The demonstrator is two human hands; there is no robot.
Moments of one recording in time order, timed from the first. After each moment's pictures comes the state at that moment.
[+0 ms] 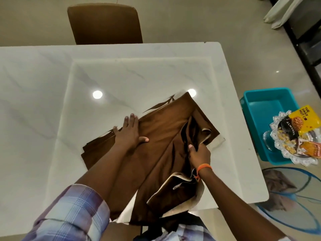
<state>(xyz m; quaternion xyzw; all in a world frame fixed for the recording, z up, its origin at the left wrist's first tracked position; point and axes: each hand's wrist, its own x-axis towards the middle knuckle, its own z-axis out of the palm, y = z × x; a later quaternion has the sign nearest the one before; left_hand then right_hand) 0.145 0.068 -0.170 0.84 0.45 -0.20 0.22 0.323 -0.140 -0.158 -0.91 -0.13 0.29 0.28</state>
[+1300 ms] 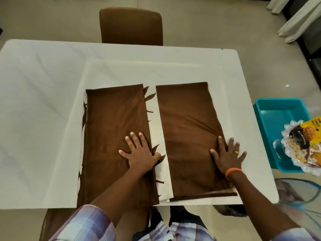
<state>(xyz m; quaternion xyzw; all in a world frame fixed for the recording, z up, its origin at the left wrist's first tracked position) 0.082 -0.028 -0.173 0.76 0.60 -0.16 0.20 0.362 -0.197 -0.183 -0.91 -0.35 0.20 -0.08</state>
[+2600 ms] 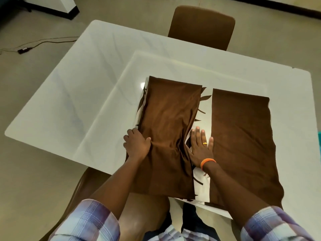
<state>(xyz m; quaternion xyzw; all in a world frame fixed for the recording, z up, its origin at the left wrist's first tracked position) -0.082 0.021 -0.153 0.59 0.78 -0.01 0.20 0.157 -0.049 -0.198 -0.74 -0.63 0.22 -0.06</state>
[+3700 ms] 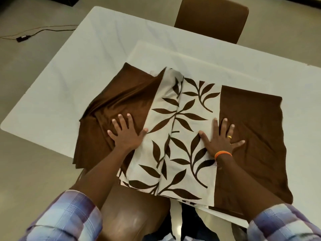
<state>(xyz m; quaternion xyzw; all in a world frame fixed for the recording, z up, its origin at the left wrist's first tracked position) -0.135 0.054 -0.187 0.63 0.73 -0.11 0.24 0.196 -0.022 -0.191 -0.84 -0.49 0.21 -0.04</state>
